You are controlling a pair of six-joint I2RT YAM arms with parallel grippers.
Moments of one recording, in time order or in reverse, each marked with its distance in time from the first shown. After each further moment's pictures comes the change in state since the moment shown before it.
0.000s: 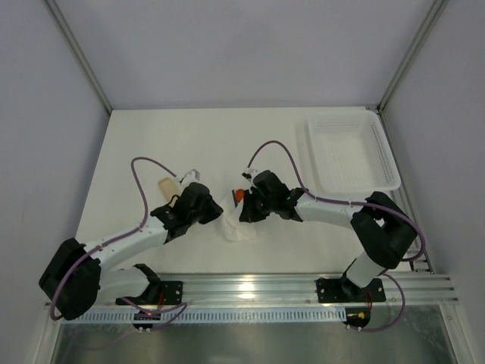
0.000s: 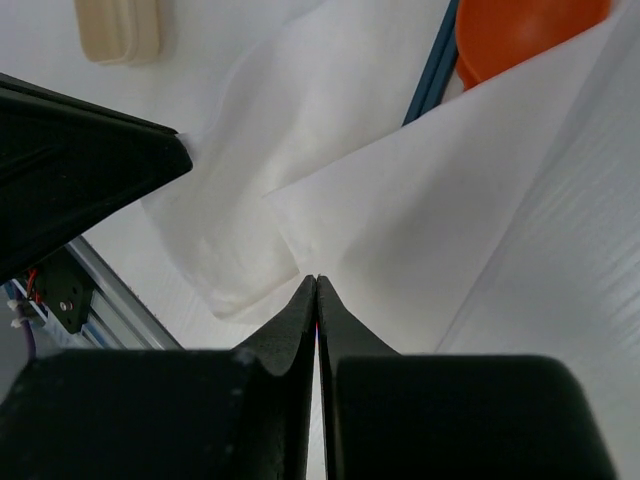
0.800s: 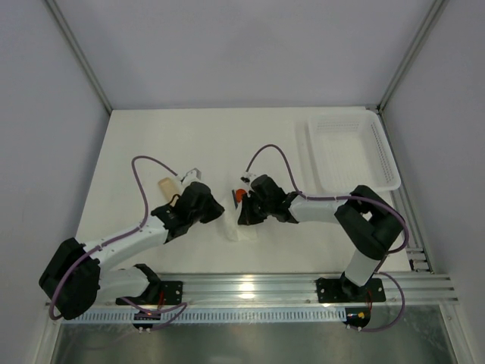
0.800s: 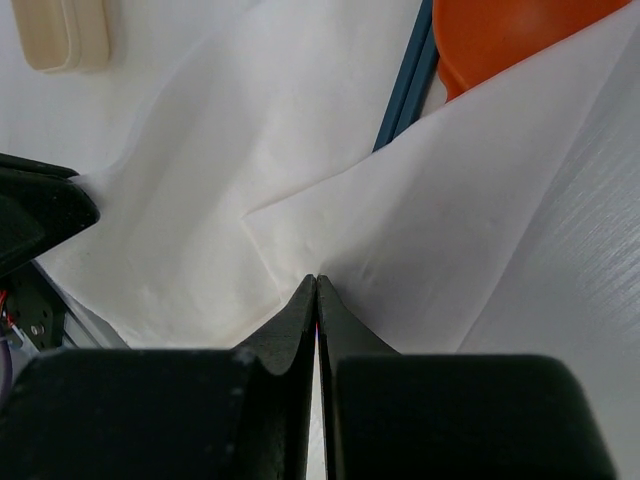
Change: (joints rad) left arm -0.014 0.000 0.017 -0.003 -0.008 -0.001; right arm 0.000 0.119 -0.033 0.145 -0.023 0.024
